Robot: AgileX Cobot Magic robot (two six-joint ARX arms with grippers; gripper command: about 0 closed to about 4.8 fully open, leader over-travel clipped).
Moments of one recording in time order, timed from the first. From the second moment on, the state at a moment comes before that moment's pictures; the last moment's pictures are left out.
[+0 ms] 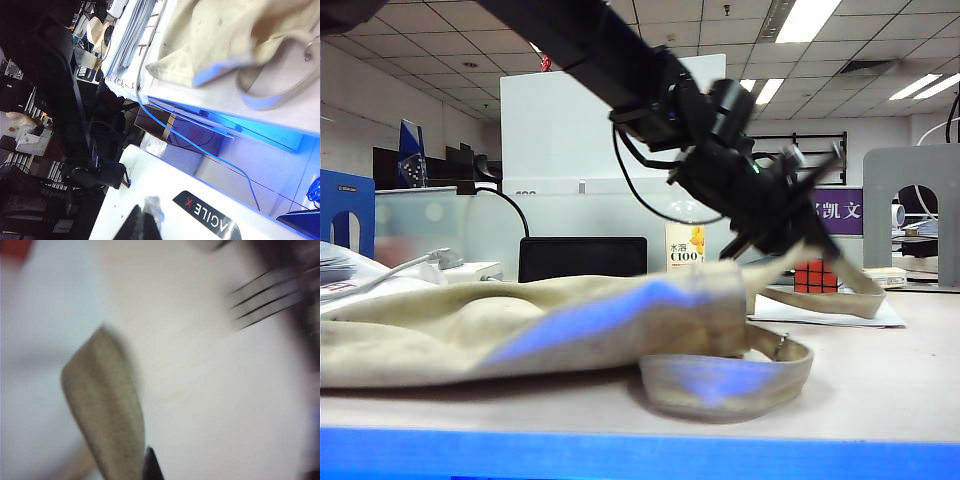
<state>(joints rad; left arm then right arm) -0.73 2.54 2.26 -0.26 0.57 -0.45 0.00 0.01 0.51 -1.04 -0.99 0.55</state>
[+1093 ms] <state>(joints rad) -0.91 1.76 2.26 -1.28 0.84 -0.20 0.11 0.82 0.50 -0.29 -0.79 0.40</state>
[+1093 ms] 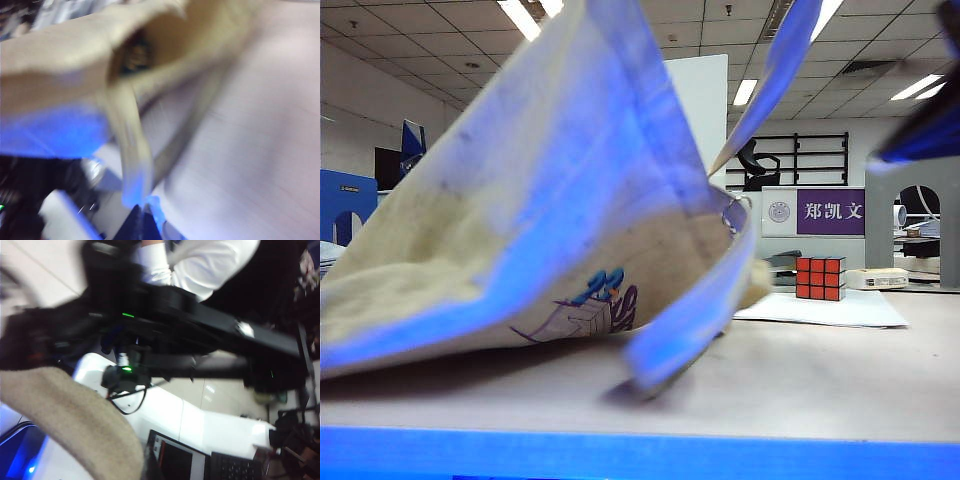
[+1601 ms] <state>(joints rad) -0.85 1.78 2.21 -1.30 0.59 -0.16 0.50 0.82 0.50 -0.18 -0.52 0.37</state>
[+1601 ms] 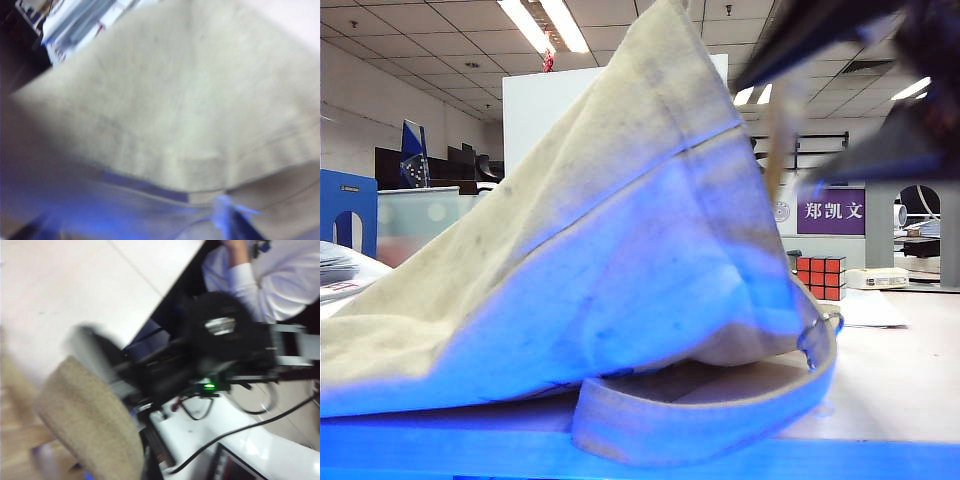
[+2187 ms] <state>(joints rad) -0.88 1.78 2.21 -1.32 0.67 -0.16 0.43 0.66 0.54 0.01 -0.49 0.33</state>
